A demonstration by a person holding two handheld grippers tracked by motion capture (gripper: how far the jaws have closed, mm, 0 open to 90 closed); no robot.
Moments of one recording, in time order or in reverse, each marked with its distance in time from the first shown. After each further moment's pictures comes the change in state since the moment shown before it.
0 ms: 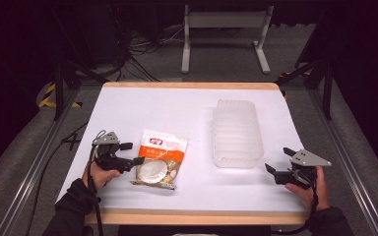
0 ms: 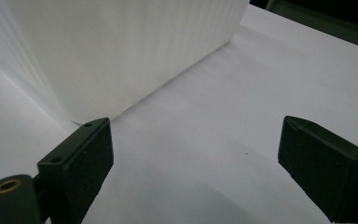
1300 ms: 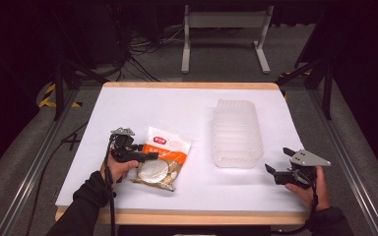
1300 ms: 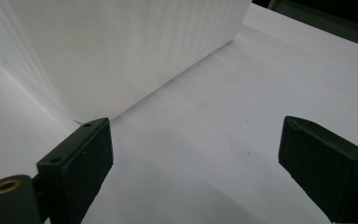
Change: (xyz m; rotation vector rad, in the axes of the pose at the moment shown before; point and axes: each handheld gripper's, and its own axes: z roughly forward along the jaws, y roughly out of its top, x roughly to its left) left arm 0.012 0.015 0.043 0.068 -0.114 -0.179; right arm 0.000 0.000 0.000 0.005 0.006 -0.003
